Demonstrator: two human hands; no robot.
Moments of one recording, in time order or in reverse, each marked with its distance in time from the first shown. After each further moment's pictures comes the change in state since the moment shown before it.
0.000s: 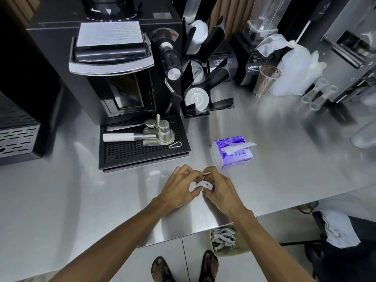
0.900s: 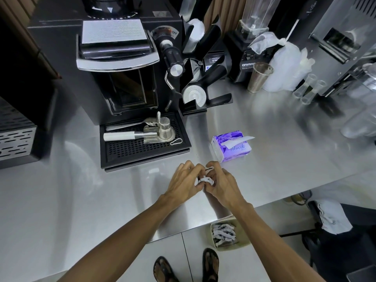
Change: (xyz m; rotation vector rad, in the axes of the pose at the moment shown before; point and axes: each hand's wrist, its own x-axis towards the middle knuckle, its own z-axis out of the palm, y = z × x) left_hand -0.002 0.013 -0.005 -0.044 -0.015 -0.032; right_hand -0.007 -0.011 0.006 -0.105 0.112 -0.017
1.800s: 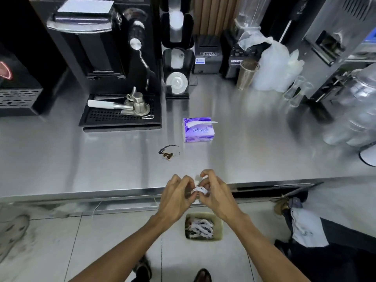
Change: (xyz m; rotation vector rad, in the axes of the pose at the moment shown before) left_hand -0.062 0.171 0.113 -0.096 0.264 -0.328; right_hand -0.114 0.108 -0.099 0.165 -0.206 -0.186
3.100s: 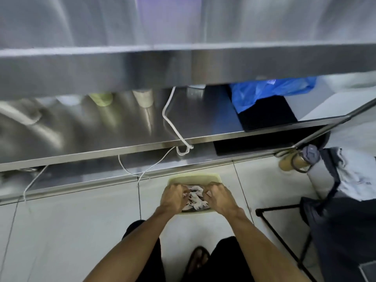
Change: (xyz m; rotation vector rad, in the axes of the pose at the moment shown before) left_hand -0.073 -0.259 0.367 0.234 -0.531 -0.227; right_hand -0.084 0.373 0.256 -0.354 -0.238 0.466
